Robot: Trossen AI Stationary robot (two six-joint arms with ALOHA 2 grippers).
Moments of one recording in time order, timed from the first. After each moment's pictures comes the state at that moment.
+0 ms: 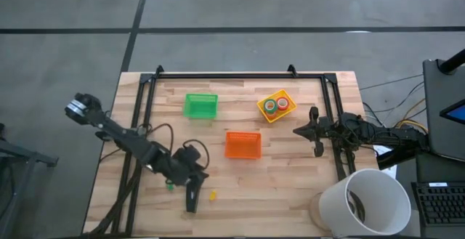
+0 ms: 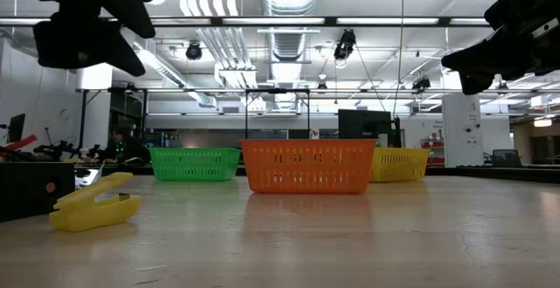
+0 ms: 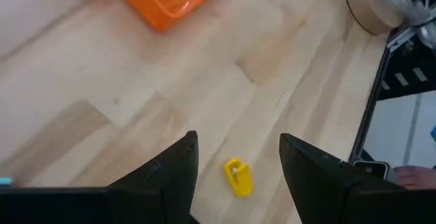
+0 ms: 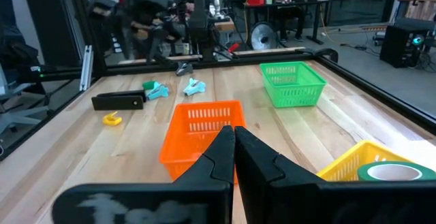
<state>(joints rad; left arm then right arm) -0.55 1.32 0.87 -0.39 -0.36 -1.23 -0.09 0.06 0.05 -0.08 -0.08 0.10</state>
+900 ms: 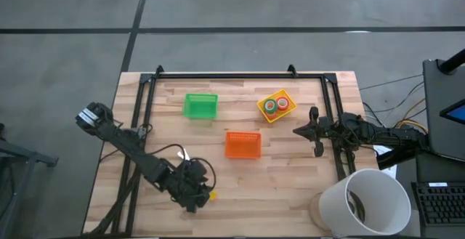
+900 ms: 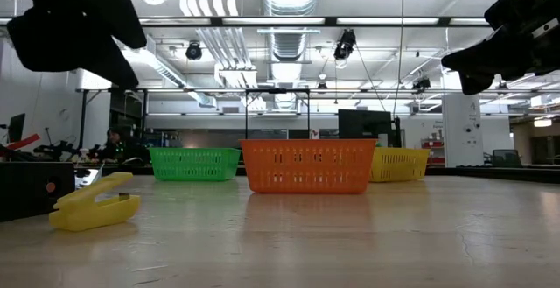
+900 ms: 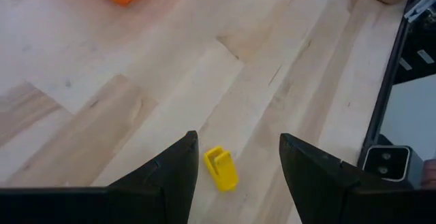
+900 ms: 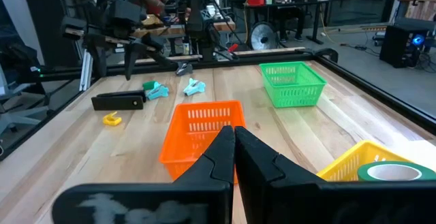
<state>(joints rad) -0.65 1.52 0.99 -0.38 -0.44 -1.26 -0.09 0.06 0.05 -0.08 -0.08 0.10</state>
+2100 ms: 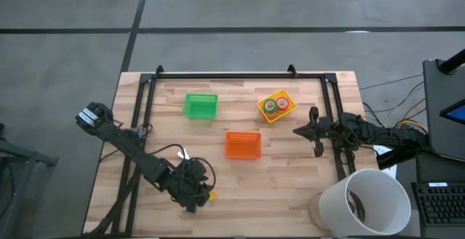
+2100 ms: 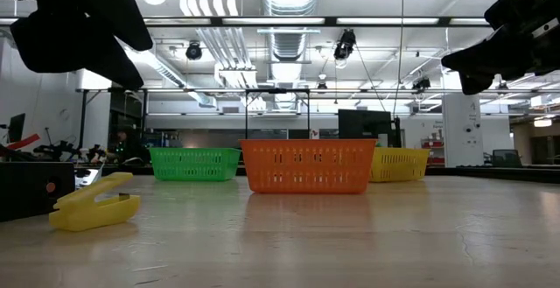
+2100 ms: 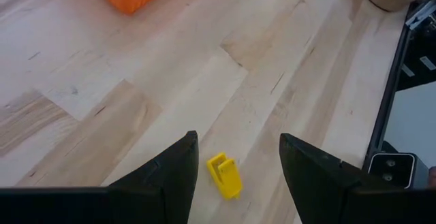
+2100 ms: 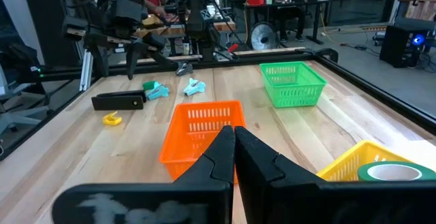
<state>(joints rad) -0.65 1.52 0.98 -0.37 -0.46 -1.25 -0.09 0.06 0.05 -0.08 -0.08 0.10</state>
